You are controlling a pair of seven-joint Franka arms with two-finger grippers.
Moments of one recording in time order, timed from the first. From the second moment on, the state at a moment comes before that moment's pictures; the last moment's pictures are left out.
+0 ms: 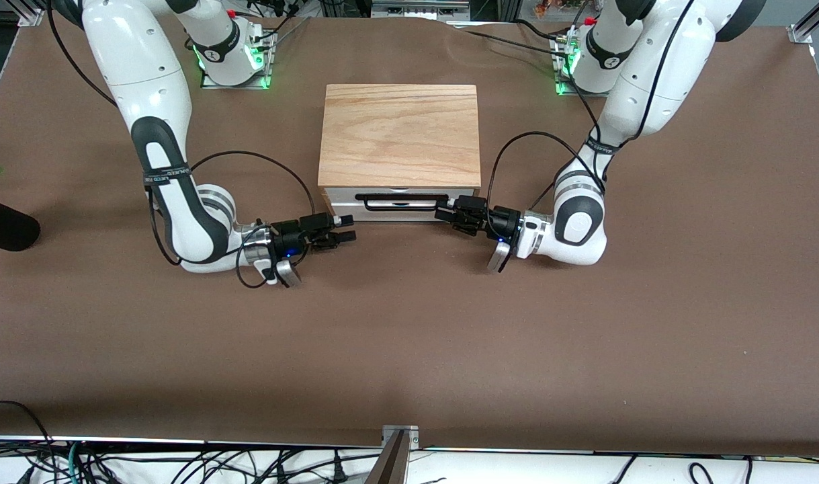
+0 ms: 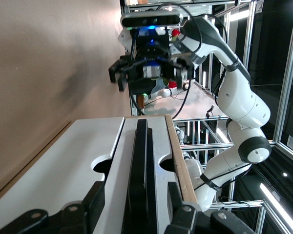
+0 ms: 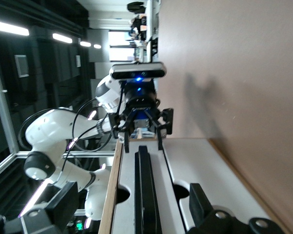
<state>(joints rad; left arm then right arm) -0.23 0.77 -0.10 -1.81 -1.56 1.66 1.07 0.28 0.75 -0.04 -1.76 1.57 1.61 -0.95</state>
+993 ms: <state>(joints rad) -0.24 0.77 -0.10 -1.81 -1.57 1.66 1.05 0.29 0.75 0.00 -1.84 1.60 1.60 -1.03</state>
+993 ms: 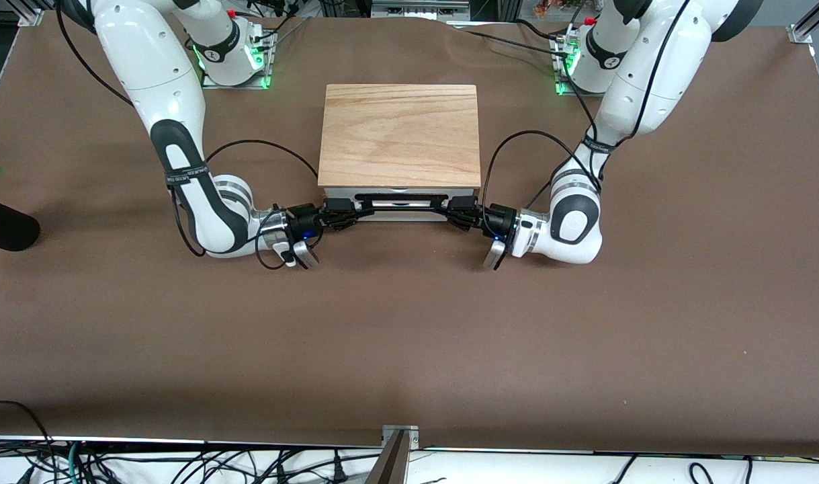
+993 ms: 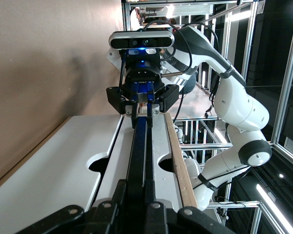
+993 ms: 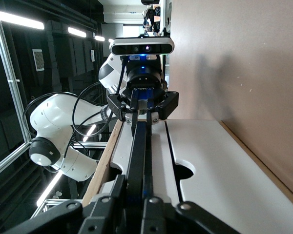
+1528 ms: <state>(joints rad) -0.24 0.77 -0.10 -1.80 -1.57 1.66 1.02 0.29 0.74 0.00 -1.84 1.61 1.62 -1.03</state>
